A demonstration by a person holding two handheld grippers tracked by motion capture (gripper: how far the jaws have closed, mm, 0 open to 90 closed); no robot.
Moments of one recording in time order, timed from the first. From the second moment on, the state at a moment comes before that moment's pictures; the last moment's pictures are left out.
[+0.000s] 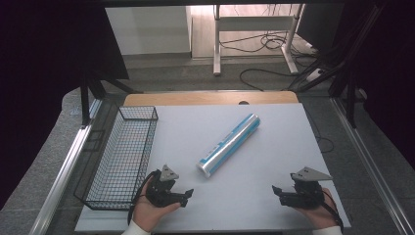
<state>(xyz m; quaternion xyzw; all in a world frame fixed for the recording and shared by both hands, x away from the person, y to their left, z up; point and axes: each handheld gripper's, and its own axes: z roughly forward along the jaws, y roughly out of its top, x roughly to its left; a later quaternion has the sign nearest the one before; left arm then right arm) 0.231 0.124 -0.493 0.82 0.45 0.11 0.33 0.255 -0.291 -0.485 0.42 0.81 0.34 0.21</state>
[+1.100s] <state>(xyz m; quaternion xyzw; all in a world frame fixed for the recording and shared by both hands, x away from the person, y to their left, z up) 0.272 0.076 -0.434 0.84 0.40 0.10 0.35 0.257 -0.293 -0.489 0.42 0.82 0.34 0.20</state>
